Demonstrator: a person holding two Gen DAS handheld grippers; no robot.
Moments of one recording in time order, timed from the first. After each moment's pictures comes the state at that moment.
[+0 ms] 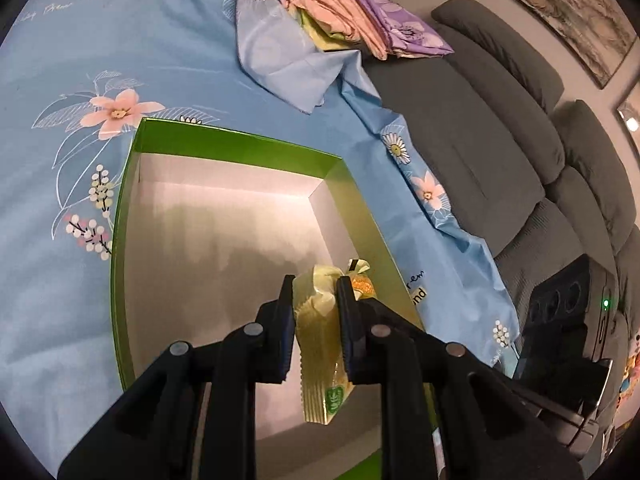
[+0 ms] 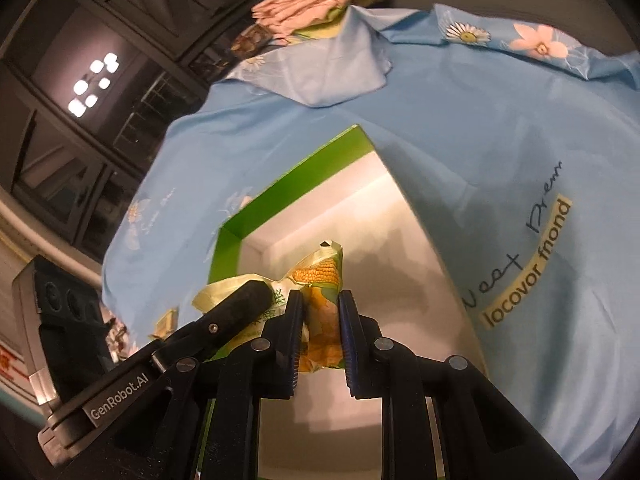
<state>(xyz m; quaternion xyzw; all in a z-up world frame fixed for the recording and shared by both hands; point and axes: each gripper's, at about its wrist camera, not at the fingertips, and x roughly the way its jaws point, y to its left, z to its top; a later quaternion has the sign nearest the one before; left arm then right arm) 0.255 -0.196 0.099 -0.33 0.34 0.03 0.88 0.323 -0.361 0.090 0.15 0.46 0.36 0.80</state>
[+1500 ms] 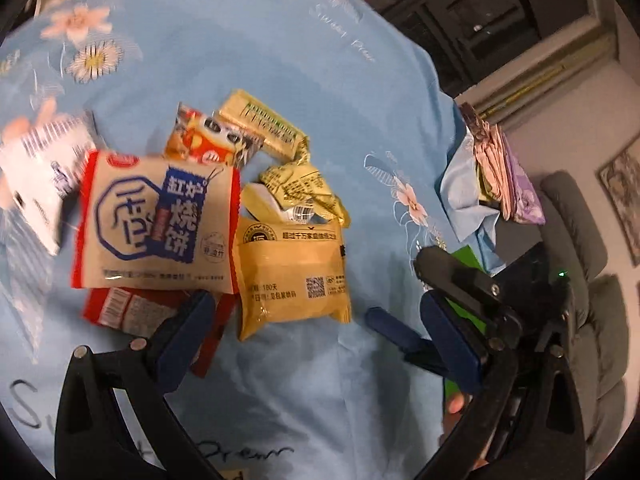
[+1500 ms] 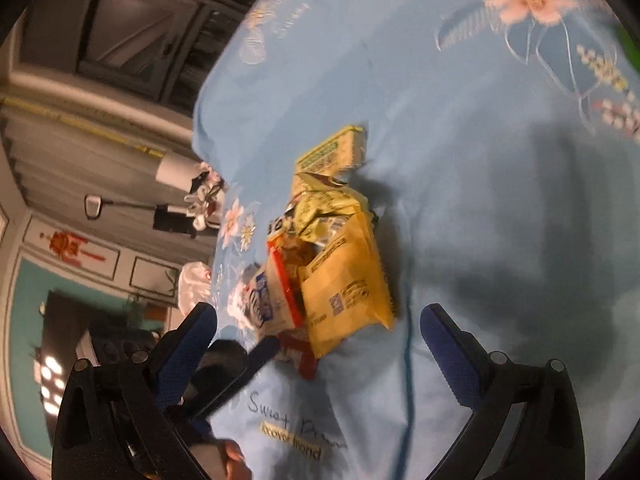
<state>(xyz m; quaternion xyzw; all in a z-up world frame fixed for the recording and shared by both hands) -0.010 0.013 0.037 -0.48 0.23 0.22 0.81 0.180 -0.065 0.021 0.09 0.59 0.56 0.57</state>
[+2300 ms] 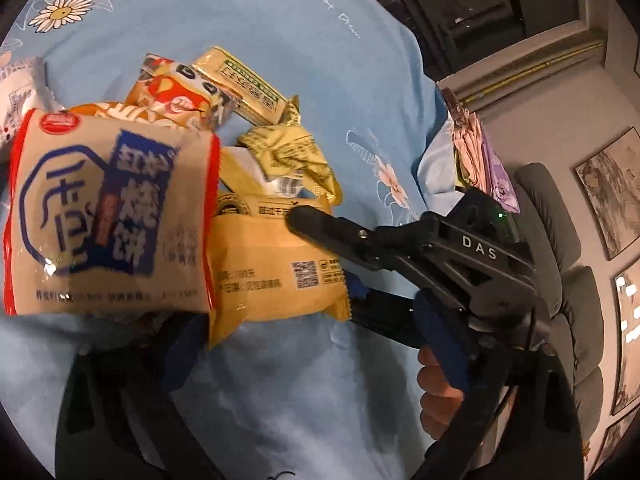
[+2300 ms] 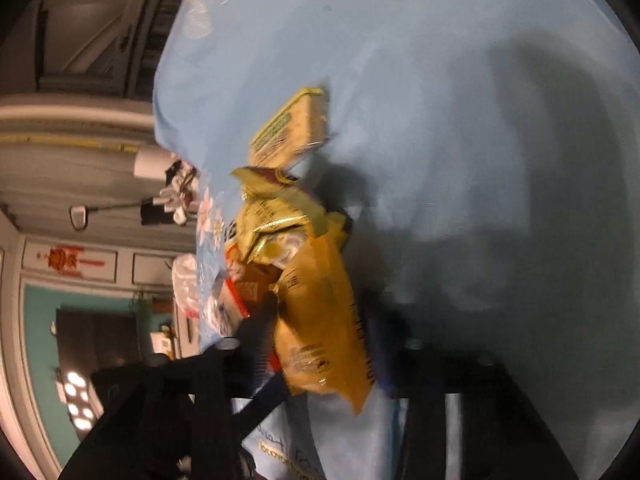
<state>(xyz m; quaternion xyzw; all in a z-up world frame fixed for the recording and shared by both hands) -0.002 0.018 0.017 -0.50 0.22 0.15 0.82 0.208 -0.028 -0.017 0.07 0.66 0.54 0.52</state>
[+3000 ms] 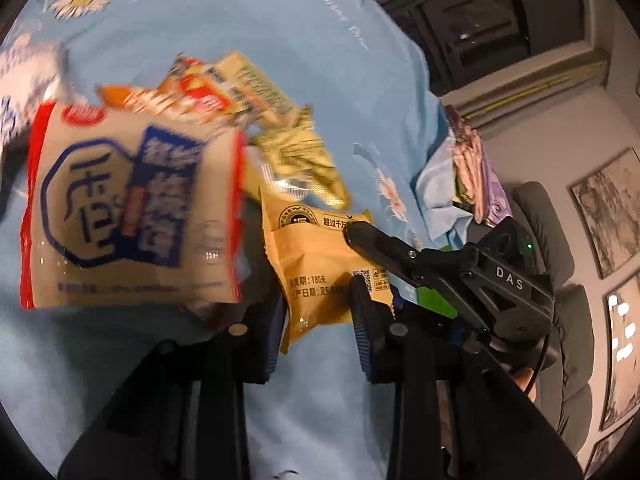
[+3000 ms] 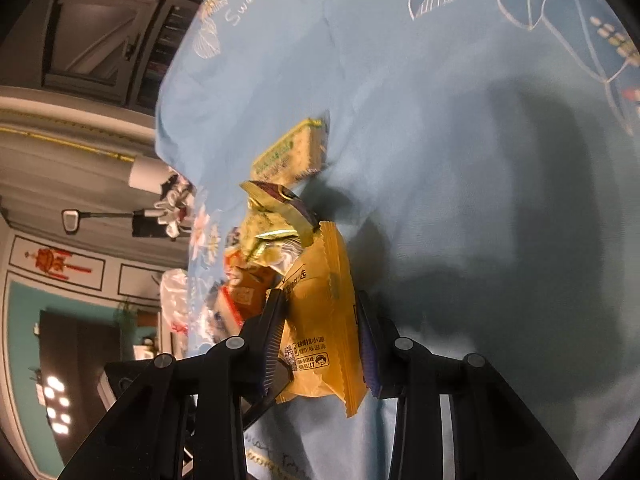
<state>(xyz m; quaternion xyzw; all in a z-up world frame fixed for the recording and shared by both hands) -0.017 0.022 0.020 -0.51 0.20 0.15 0.82 0.207 -0.045 0.012 0.06 0.61 0.55 0.57</state>
